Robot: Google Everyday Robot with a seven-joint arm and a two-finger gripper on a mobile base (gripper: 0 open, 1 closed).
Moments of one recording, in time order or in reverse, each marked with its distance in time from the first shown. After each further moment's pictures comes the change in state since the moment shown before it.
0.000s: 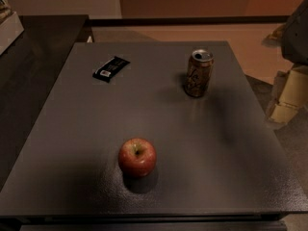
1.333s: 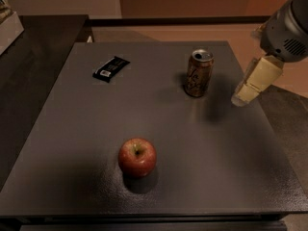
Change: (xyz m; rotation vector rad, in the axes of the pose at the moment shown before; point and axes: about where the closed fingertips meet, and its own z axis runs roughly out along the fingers) arm -0.024 -0.055 0.036 0.079 -0.171 0.151
